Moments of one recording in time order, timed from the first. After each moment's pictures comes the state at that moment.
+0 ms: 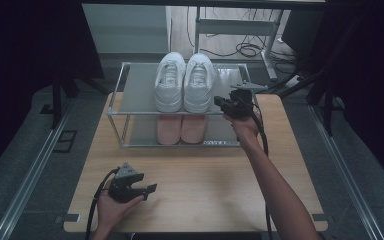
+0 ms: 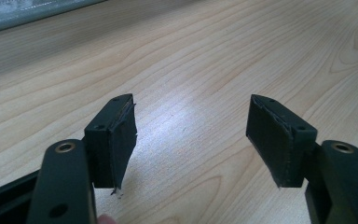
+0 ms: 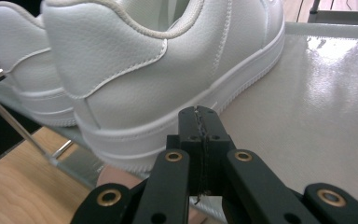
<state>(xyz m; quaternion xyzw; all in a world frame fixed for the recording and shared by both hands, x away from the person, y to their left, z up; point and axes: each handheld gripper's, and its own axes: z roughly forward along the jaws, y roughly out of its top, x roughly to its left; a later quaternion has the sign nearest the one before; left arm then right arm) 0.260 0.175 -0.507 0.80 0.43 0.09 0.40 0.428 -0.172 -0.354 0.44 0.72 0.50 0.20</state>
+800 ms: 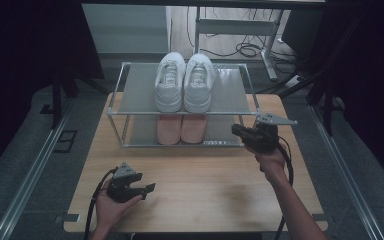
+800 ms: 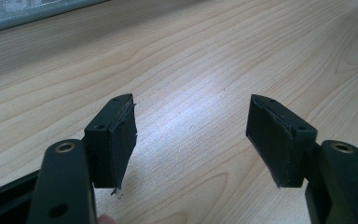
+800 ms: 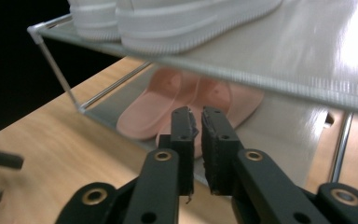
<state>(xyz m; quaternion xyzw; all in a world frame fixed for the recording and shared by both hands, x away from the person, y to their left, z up) 0.260 0.179 -0.507 0.80 0.44 0.10 0.40 0.353 -0.240 -0.395 0.40 0.74 0.52 0.17</state>
